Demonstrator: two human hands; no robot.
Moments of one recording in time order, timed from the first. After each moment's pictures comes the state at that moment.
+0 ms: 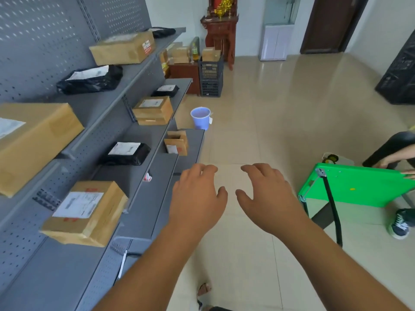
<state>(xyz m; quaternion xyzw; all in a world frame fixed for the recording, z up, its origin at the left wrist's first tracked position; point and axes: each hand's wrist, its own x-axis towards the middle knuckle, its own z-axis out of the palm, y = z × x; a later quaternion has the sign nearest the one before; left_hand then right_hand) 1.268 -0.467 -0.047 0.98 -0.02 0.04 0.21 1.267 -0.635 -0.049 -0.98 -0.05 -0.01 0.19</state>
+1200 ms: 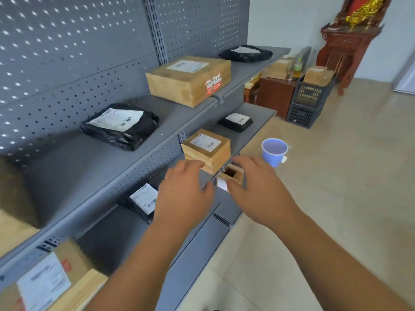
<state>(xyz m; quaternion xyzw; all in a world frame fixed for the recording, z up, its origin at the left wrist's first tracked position) 1.730 -0.373 -0.013 0.94 0.24 0.15 0.20 1.819 -0.524 -0.011 -0.90 -0.31 0.01 0.32</state>
